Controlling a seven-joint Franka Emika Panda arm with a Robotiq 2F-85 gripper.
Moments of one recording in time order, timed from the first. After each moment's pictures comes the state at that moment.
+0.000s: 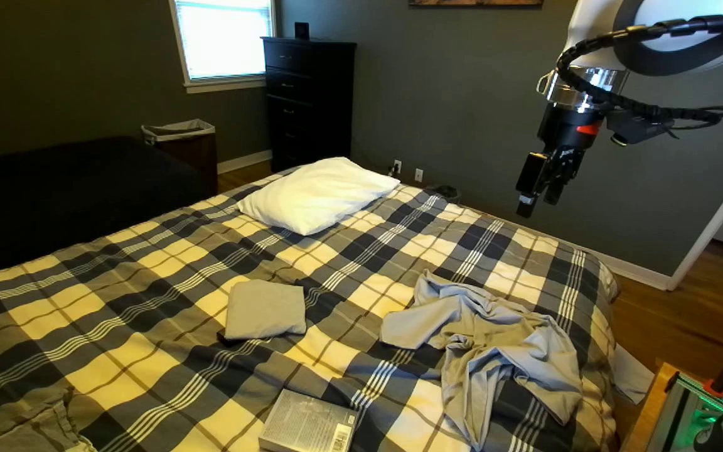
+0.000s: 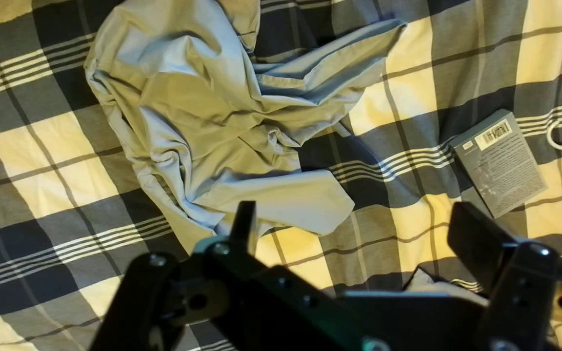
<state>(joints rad) 0.00 -0.60 0.01 -2.49 0.02 1.91 0.01</state>
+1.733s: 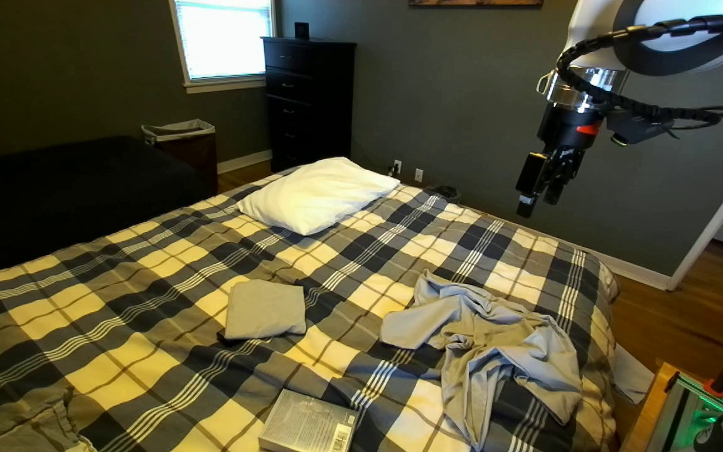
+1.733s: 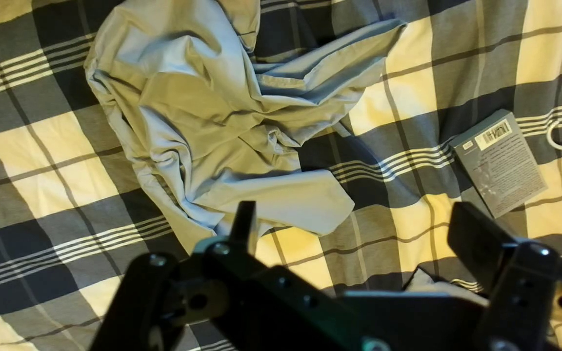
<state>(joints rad) 0.00 -0.60 0.01 -2.49 0.02 1.91 0.01</state>
